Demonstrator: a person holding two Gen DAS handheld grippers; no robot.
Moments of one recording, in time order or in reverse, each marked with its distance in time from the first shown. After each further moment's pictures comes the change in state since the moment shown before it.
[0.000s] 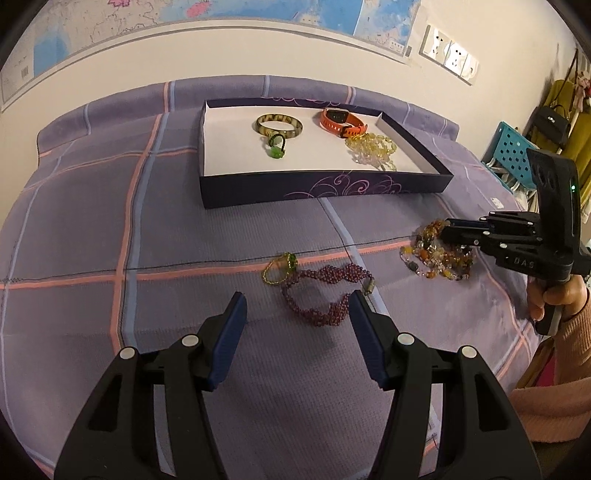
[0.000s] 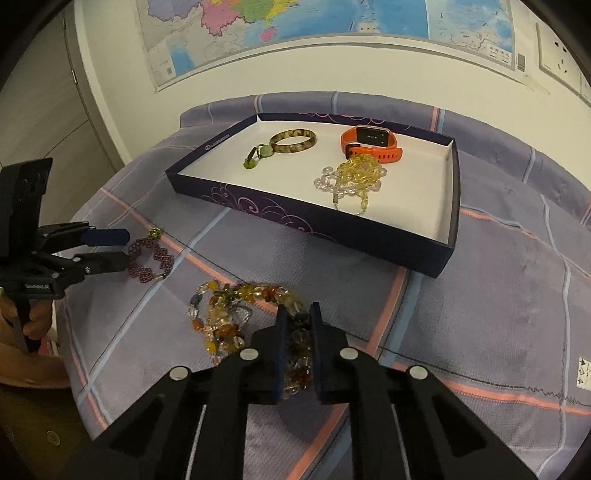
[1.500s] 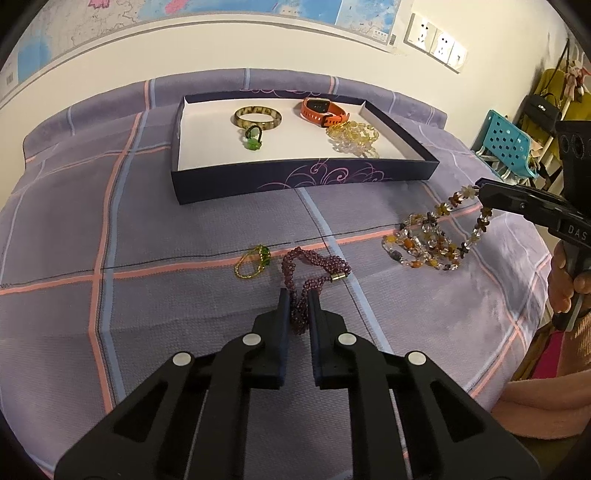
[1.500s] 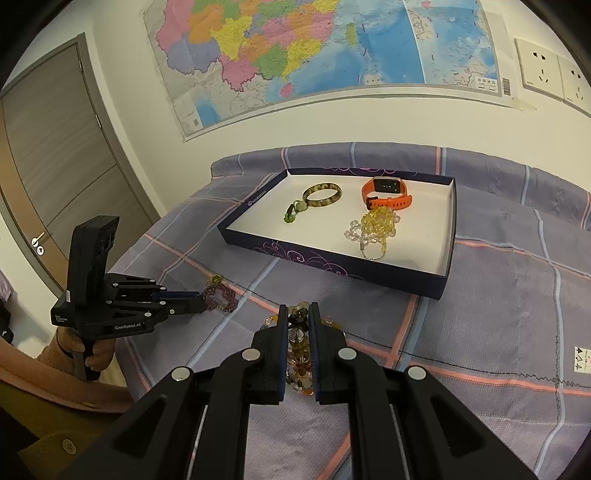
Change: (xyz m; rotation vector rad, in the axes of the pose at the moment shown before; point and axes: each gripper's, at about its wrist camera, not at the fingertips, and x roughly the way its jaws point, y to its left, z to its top) left arm 0.005 -0.012 -0.002 0.033 0.022 -0.034; right arm -0.060 0.013 0.005 0.058 -0.160 0.117
